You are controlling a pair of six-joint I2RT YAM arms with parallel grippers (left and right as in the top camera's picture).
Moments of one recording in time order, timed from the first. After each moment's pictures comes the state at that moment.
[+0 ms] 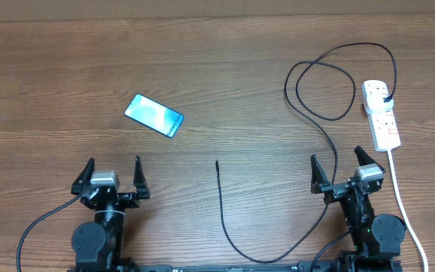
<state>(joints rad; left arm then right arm) 0.01 0.02 0.12 -0.17 -0.01 -0.02 -0.05 0.01 0.02 -0.01 -0.25 -0.01</state>
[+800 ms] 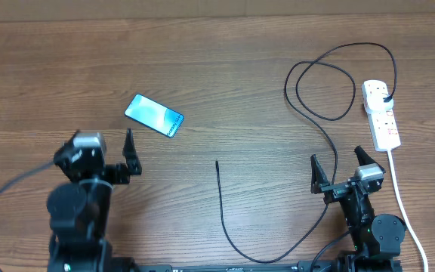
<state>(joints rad) 0.01 0.51 0.54 -0.22 0.00 -0.03 -0.05 0.01 0.02 -0.01 -0.25 -0.01</state>
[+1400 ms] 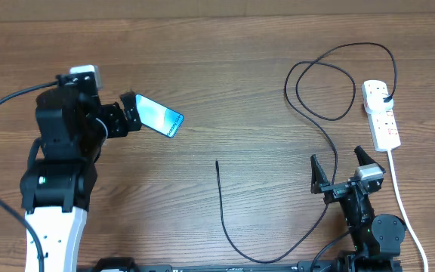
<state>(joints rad) 0.01 1.08 1.11 -0.64 0.08 -0.16 -0.05 0.01 0.02 -0.01 -0.25 -0.01</state>
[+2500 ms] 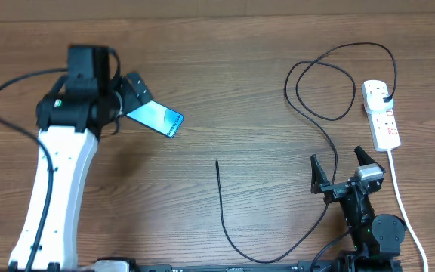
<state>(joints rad) -0.07 1.47 1.45 -0.98 -0.04 -0.58 -0.05 0.01 0.02 -0.01 -0.25 -0.01</state>
